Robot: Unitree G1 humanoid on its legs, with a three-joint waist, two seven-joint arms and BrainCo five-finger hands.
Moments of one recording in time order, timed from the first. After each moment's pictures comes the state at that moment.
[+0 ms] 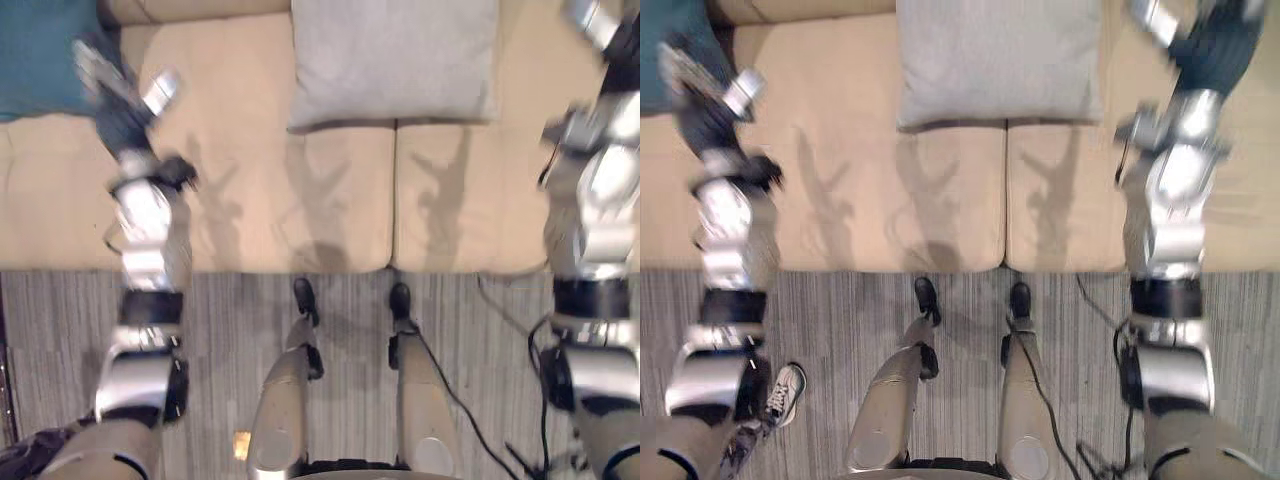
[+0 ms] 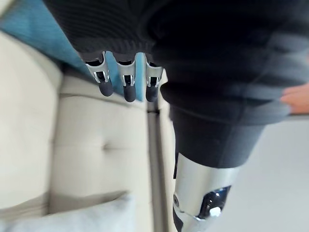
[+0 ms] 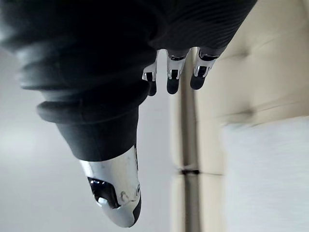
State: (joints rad) left arm -0.46 0.32 0.02 0.30 -0.41 -0.30 0.24; right arm -0.52 -0.43 -0.14 0.09 0.35 -0.26 -0.25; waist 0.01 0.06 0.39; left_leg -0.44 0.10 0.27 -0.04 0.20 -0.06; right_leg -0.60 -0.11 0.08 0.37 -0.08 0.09
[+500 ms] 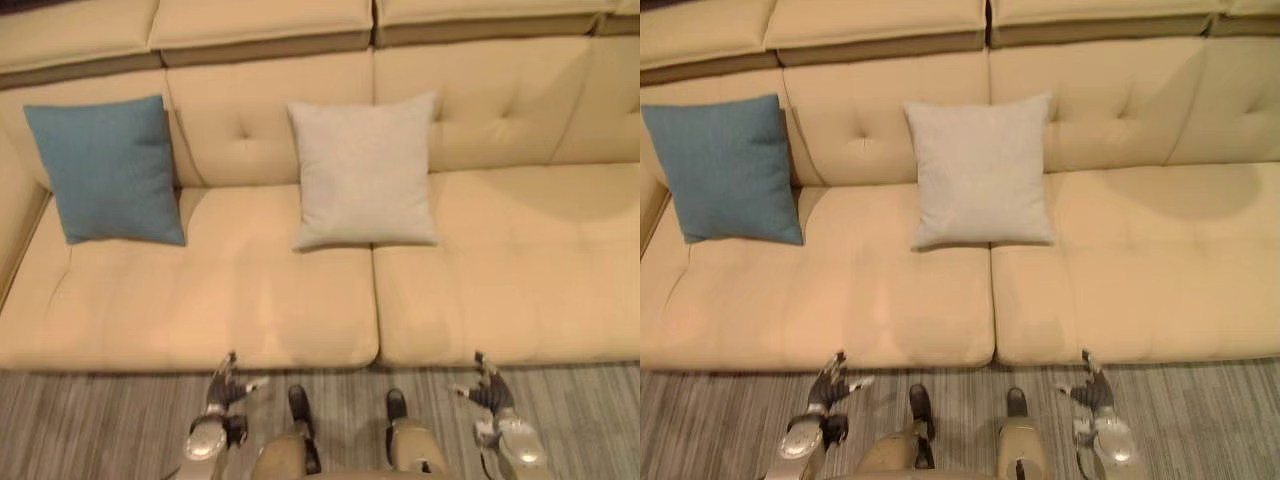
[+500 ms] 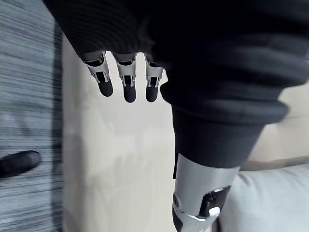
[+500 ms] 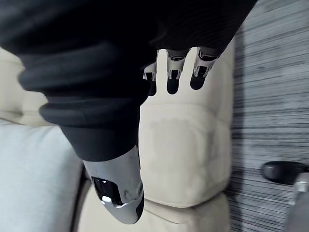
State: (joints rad) left arm 0.16 0.17 0.05 0.79 -0.06 -0.23 0.05; right arm 0.21 -0.23 -0.14 0.68 -0.02 -0.22 -0.01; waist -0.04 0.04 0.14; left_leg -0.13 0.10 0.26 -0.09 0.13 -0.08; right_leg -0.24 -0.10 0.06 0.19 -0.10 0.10
